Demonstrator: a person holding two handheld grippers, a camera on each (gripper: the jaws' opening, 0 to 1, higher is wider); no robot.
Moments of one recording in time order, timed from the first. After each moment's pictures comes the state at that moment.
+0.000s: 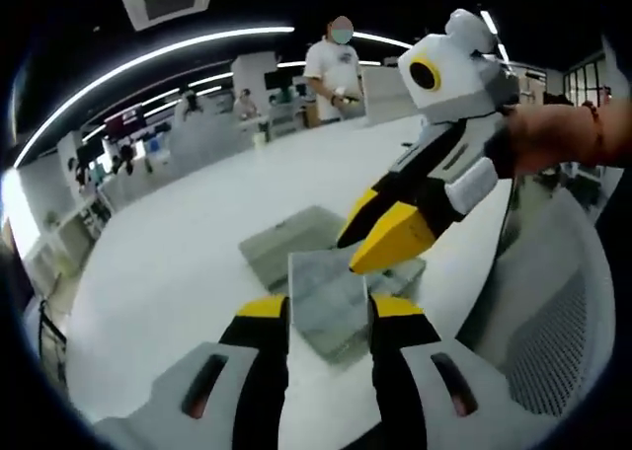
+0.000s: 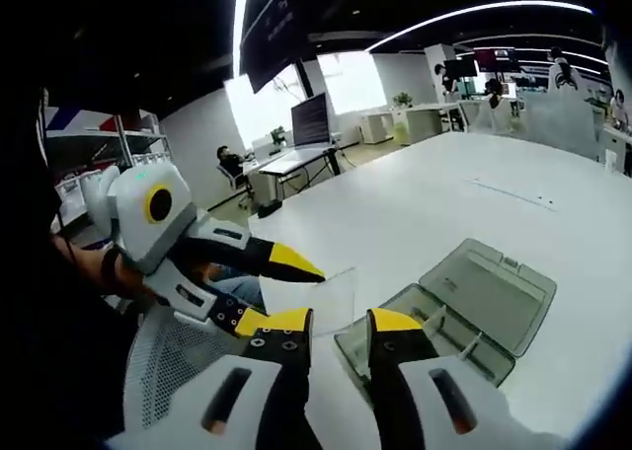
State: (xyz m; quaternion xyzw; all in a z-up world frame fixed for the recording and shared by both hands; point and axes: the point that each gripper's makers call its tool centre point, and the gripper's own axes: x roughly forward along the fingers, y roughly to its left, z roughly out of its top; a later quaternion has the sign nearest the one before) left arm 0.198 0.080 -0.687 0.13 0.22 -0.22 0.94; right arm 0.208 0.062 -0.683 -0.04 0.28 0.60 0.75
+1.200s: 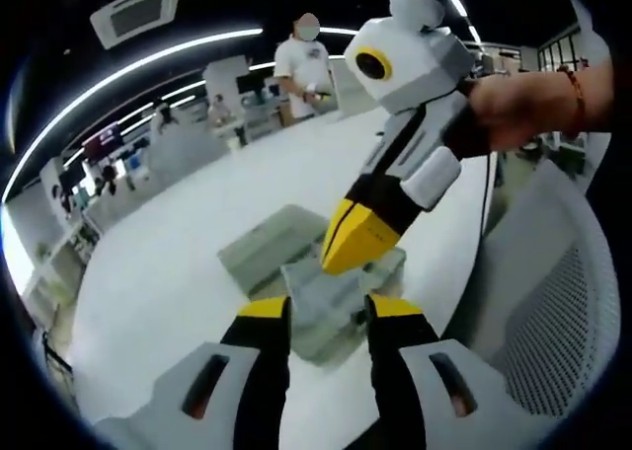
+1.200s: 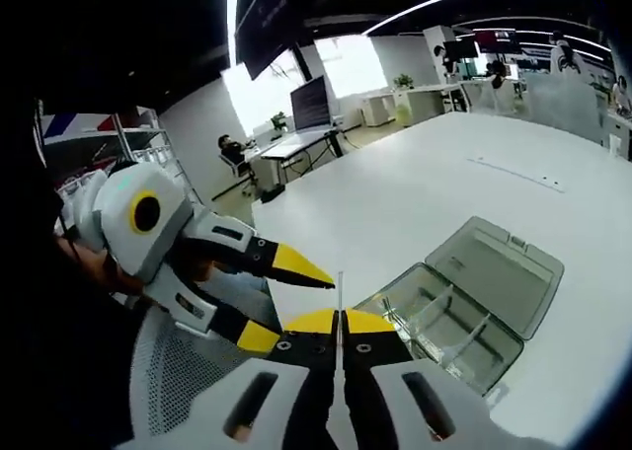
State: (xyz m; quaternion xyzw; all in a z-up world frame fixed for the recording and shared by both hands) left arm 0.192 0.064 -0.698 0.17 0.23 -0.26 0.92; right arm 0.202 0.058 -0.698 -0.05 0.32 0.60 0.73
